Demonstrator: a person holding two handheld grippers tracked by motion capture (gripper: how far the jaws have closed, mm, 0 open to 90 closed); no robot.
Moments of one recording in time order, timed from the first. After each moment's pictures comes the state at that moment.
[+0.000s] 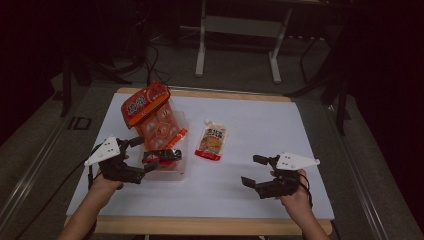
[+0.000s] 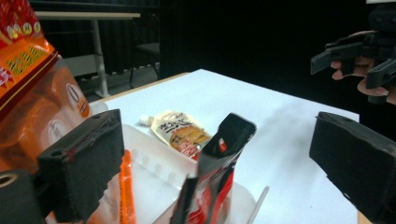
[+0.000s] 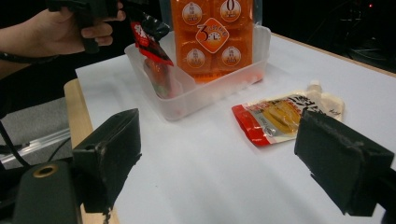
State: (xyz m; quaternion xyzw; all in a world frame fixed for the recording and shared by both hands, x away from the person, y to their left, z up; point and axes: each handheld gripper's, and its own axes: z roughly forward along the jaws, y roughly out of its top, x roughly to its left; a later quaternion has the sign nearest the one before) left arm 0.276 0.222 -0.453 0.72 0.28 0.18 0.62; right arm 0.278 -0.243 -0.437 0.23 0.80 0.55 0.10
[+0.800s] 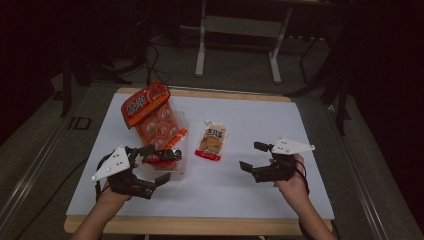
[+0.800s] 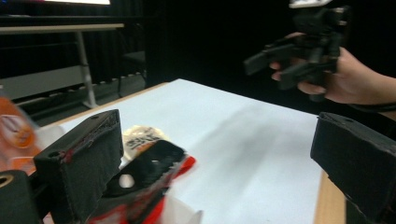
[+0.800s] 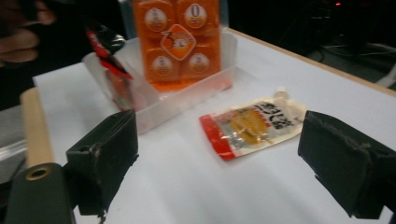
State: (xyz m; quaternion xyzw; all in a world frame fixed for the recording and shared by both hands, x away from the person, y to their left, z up) left arm 0.238 0.184 -0.436 0.72 0.24 0.18 0.63; right arm 0.310 -0.232 -0.426 0.26 0.80 0.52 0.14
